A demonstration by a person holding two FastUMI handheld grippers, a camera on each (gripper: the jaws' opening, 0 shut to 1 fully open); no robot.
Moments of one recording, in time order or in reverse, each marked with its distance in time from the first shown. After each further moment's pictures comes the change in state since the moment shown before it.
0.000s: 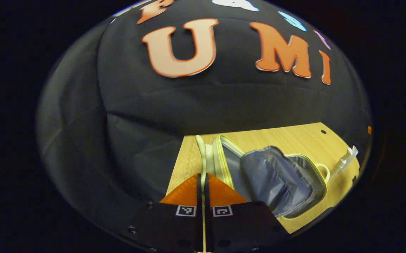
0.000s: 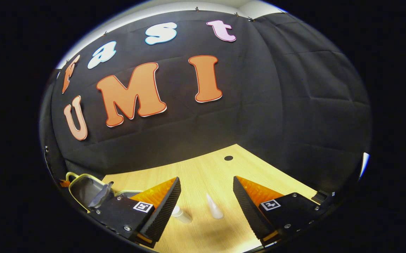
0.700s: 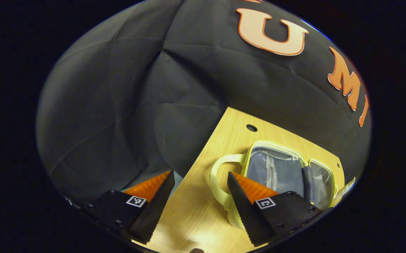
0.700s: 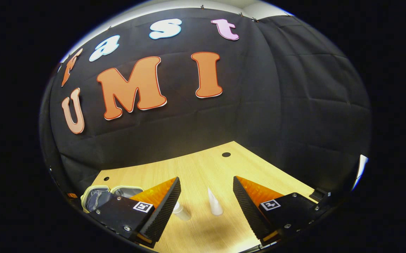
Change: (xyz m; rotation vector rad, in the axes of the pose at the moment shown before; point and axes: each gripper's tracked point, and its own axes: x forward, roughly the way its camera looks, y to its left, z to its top) left arm -0.023 0.053 -0.052 -0.331 0.057 0.176; right arm 0.003 -0.002 -0.015 -0.034 0.031 -0.023
